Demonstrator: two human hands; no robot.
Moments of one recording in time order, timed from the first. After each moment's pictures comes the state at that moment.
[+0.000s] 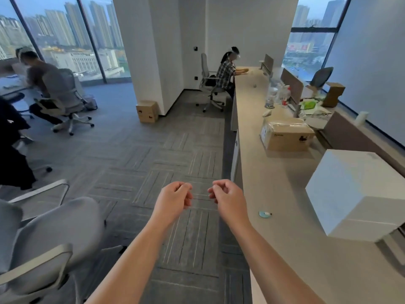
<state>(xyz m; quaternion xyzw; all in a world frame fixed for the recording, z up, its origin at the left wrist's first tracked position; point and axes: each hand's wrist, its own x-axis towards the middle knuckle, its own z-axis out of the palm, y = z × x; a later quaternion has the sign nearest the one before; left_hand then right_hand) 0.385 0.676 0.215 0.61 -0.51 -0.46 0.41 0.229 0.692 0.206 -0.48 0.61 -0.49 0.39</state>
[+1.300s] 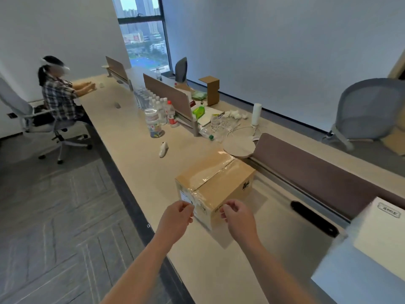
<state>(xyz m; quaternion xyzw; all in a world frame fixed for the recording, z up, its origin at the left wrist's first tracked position) -0.054 -0.080 0.151 0.40 -0.74 -0.53 0.09 -0.165 0.059 0.127 -0.11 0.78 -0.57 0.23</state>
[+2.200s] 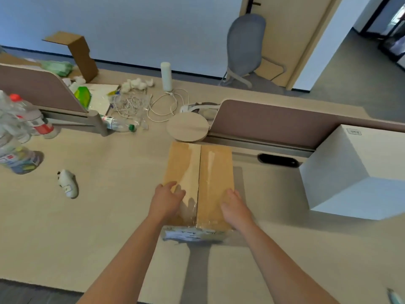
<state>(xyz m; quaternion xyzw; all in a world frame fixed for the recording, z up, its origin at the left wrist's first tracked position) -0.291 -0.325 0.018 0.14 -0.88 -0.42 -0.16 -0.256 -0.122 0.021 0.17 0.90 -0.34 0.19</state>
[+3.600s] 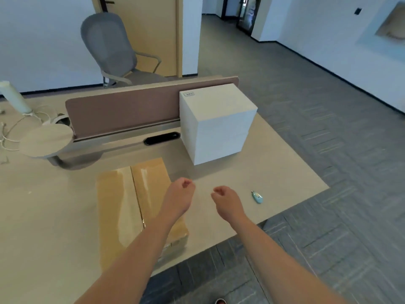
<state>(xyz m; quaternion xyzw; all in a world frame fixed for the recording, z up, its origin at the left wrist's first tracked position) -0.101 0.001 0.075 -0.12 -0.83 -0.47 -0.26 -0.007 0.131 0.053 0.41 0.79 -0.46 0.00</state>
